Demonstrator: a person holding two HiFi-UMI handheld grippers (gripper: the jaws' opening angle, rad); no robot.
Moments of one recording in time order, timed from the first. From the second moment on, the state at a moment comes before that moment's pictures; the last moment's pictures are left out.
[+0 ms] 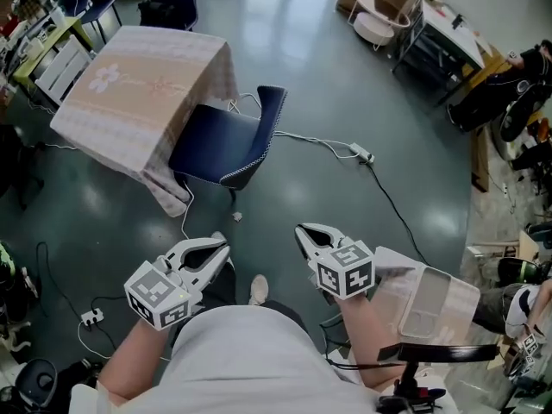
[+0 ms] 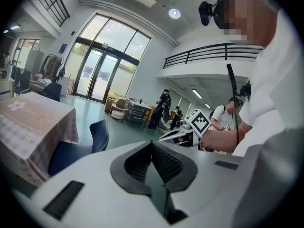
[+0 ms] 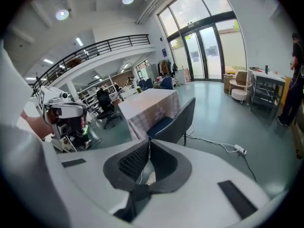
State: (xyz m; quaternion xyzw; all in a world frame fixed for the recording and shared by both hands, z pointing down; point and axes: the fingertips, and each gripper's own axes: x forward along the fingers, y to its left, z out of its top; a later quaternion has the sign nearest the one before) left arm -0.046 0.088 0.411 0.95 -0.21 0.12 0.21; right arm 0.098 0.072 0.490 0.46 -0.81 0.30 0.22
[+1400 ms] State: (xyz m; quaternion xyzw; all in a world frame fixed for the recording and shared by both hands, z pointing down) left arm -0.251 0.208 0.419 0.96 -0.13 0.15 0.21; right arm -0.142 0.203 0.447 0.47 -0.82 0.25 0.21
